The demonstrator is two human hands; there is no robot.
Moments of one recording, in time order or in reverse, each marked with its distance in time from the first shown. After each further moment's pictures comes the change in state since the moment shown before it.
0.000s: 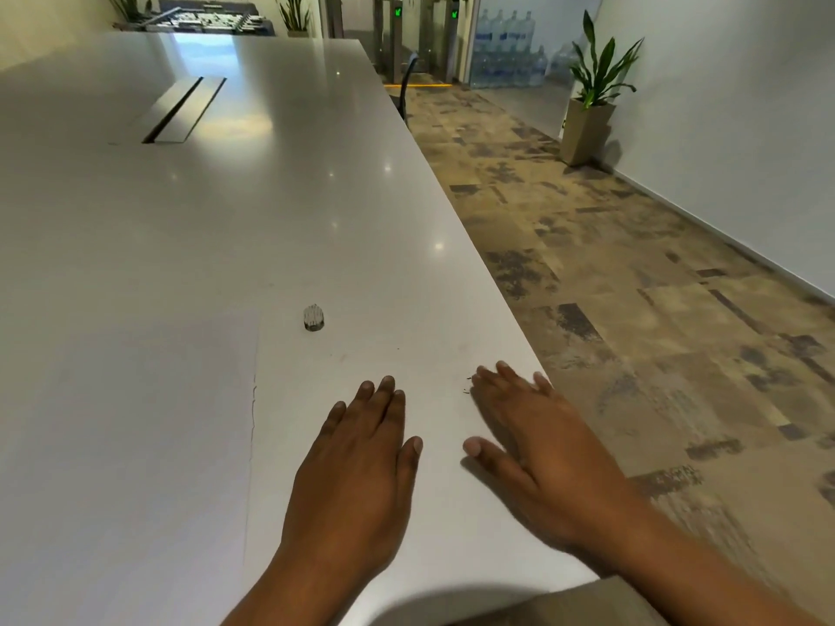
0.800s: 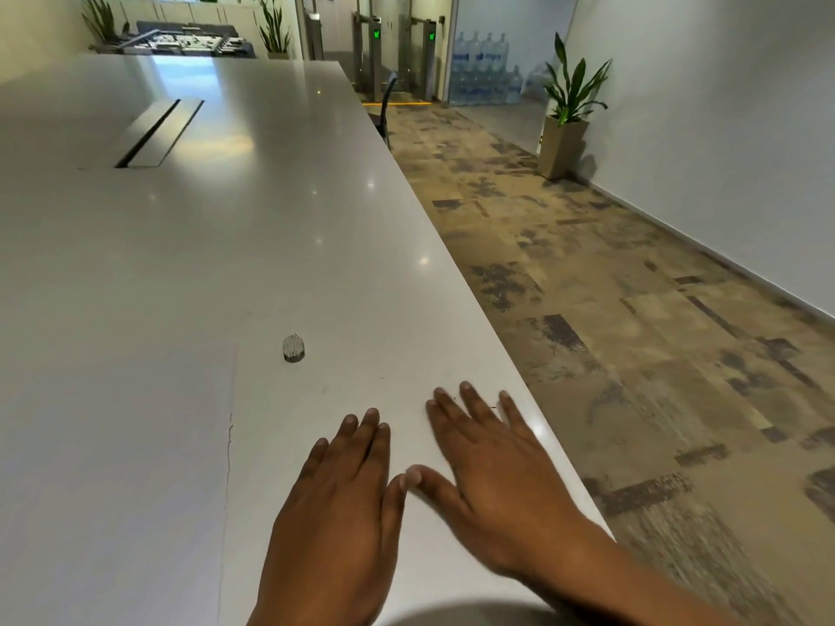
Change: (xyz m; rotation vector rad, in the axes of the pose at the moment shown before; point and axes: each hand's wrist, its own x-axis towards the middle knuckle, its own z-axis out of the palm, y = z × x) left_hand 0.002 -0.008 0.011 0.024 0.018 0.003; right_hand 0.025 -0.024 0.010 -0.136 -0.124 0.081
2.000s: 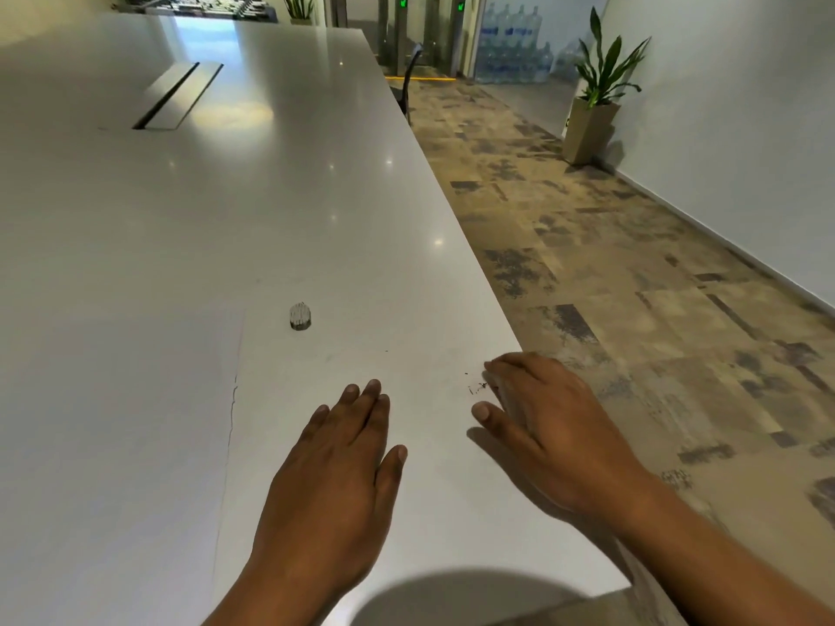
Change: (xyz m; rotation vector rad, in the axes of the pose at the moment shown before) left_hand -0.002 0.006 -0.008 -0.064 -0.012 -0.027; right_hand -0.003 0.054 -0.019 0.122 0.252 -0.022
